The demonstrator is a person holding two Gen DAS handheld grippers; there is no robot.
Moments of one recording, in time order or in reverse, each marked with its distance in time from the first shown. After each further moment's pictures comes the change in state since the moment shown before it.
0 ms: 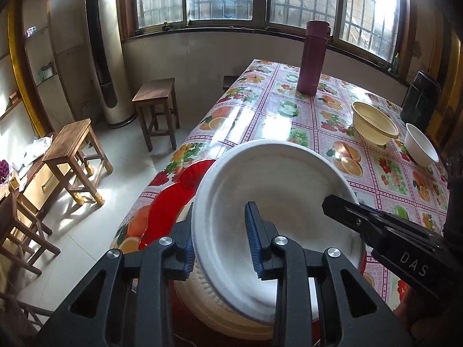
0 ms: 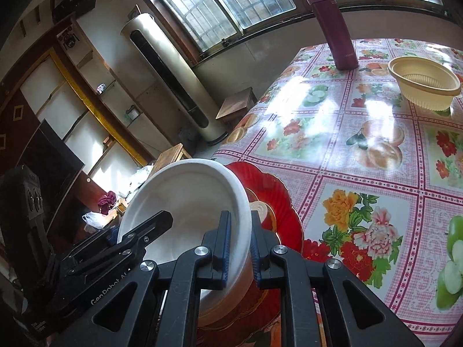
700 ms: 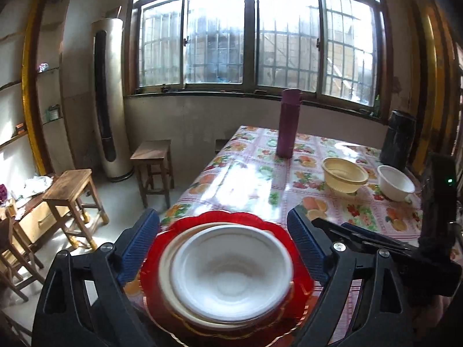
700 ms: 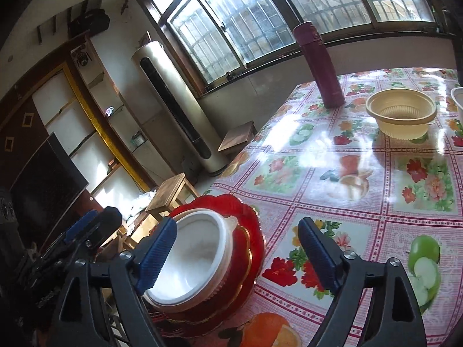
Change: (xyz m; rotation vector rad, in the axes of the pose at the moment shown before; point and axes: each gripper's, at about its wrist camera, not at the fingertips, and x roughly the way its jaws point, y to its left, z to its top) left arm -0.078 -0.023 -0.004 0.002 -0.341 -0.090; right arm -0.061 -0.024 -0.002 0.001 -0.180 0.010
